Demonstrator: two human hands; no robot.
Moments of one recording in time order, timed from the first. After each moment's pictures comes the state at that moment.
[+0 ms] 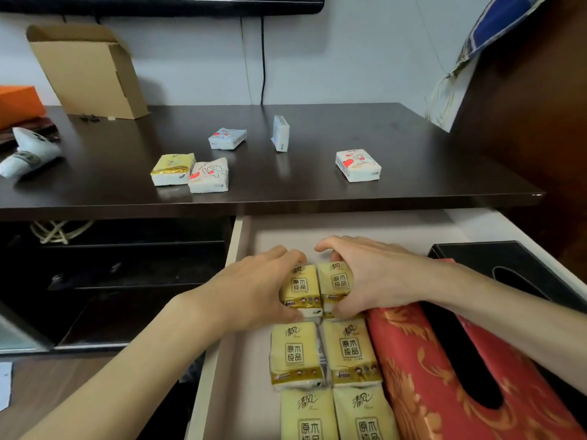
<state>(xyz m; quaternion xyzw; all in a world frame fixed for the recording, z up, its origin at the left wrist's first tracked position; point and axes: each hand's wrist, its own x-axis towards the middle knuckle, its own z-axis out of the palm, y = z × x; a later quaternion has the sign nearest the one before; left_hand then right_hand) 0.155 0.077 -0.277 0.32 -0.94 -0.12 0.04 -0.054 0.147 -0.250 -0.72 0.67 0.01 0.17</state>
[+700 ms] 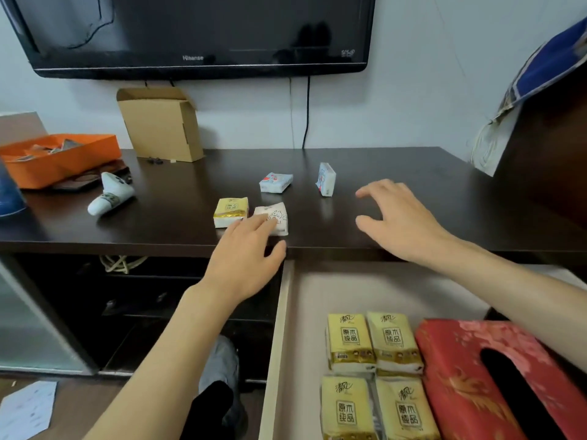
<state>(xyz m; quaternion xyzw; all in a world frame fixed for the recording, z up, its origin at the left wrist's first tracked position) 0.202 0.004 -0.238 0.45 -0.85 0.01 0.26 -0.056 0.052 -0.199 -0.67 0.70 -0.25 -0.02</state>
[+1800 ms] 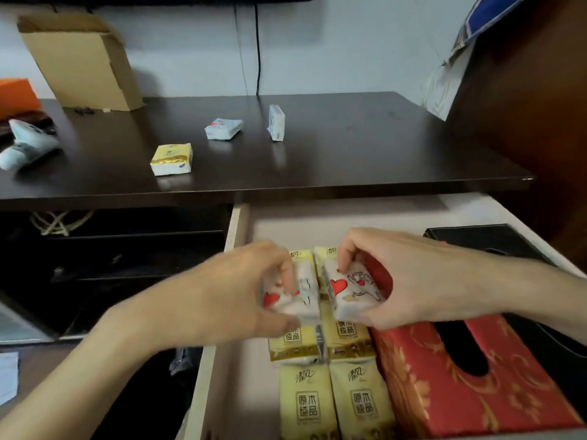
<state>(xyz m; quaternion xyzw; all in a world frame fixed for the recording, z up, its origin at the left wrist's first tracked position) 0.192 0.131 -0.231 0.32 -0.91 -0.25 0.08 -0.055 0.217 -0.212 -0.76 0.62 -0.08 0.18</state>
